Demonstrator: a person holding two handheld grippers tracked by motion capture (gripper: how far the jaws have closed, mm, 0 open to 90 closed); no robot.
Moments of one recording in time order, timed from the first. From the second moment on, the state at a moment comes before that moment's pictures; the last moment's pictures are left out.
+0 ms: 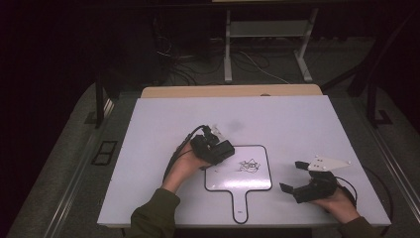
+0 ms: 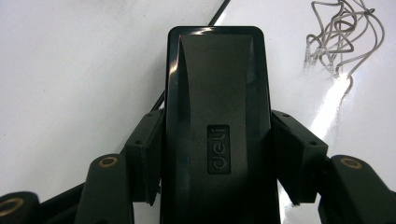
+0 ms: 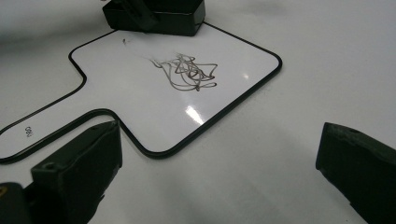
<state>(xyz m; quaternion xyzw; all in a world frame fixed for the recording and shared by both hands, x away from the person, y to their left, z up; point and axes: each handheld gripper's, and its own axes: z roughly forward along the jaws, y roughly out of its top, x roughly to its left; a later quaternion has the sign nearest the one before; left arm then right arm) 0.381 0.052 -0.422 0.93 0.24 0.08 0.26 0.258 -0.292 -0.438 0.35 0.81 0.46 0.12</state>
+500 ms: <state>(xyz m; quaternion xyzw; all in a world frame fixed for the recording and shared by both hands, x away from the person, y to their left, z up) 0.353 0.044 -0.421 0.94 0.20 0.05 0.26 0.258 -0.291 -0.439 0.35 0.81 0.46 0.12</state>
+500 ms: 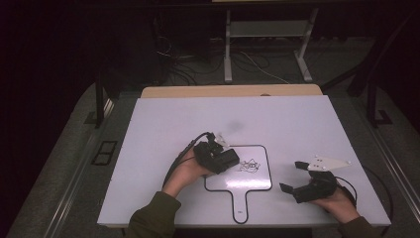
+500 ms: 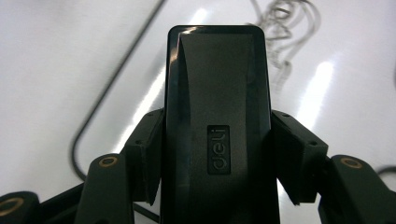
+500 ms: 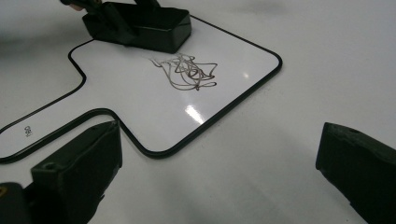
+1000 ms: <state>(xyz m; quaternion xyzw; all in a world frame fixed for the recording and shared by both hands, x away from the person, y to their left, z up) 0.363 0.063 -0.421 0.94 0.23 0.08 0.26 0.258 -0.292 -0.439 0.35 0.81 0.46 0.12</state>
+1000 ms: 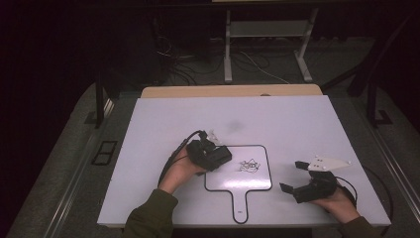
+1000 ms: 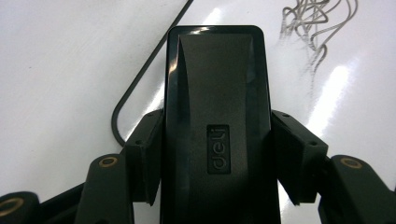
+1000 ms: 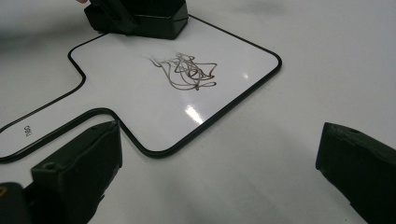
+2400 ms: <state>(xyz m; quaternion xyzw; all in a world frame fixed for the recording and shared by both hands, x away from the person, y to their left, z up) 0.370 0.013 -0.421 0.95 0.19 0.06 0.25 0.259 -0.291 -0.439 0.35 0.81 0.45 0.12</state>
